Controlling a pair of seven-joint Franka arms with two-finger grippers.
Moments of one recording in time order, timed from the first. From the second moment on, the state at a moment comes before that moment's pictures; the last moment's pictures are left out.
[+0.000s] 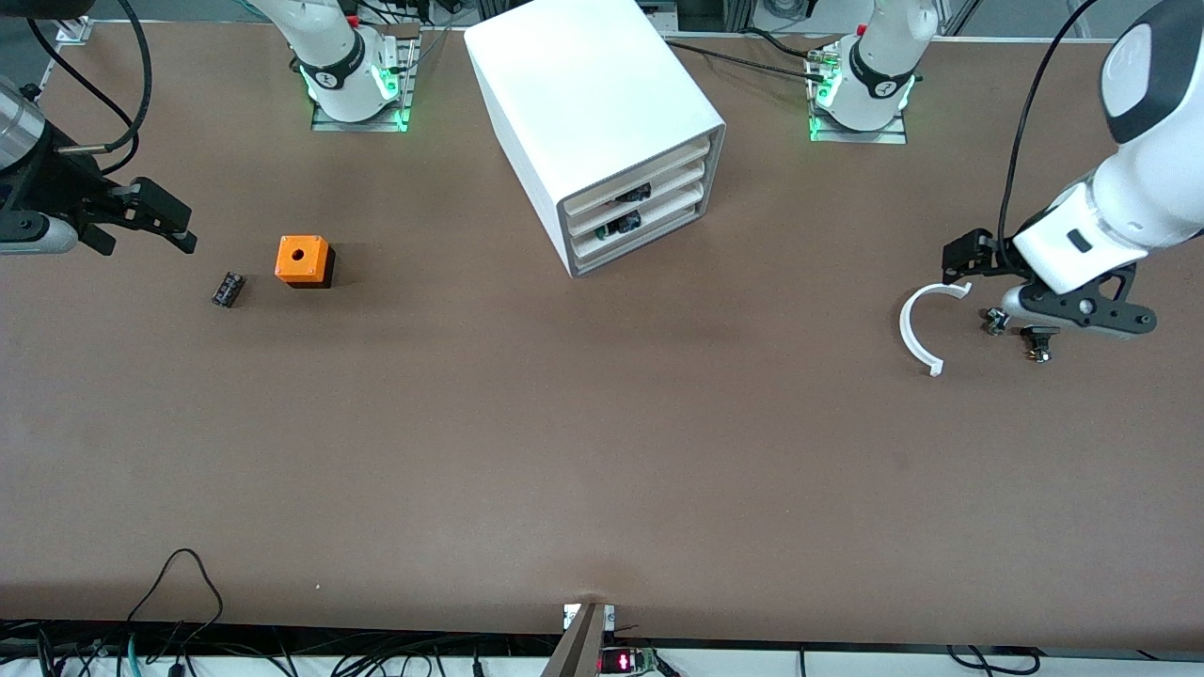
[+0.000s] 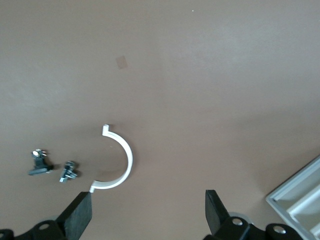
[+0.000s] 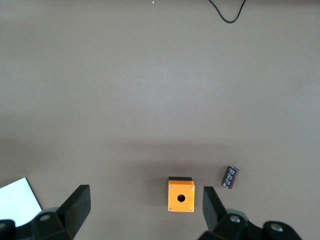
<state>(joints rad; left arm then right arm) 0.03 0.09 -0.11 -1.65 -0.04 1.68 0.09 0.01 -0.02 0.04 -1.66 0.02 1.72 0.03</state>
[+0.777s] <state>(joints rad) 0.01 -0.01 -0.06 -1.72 -0.04 1.68 0.02 0.01 -0.02 0.04 -1.66 0.02 1.72 0.03</state>
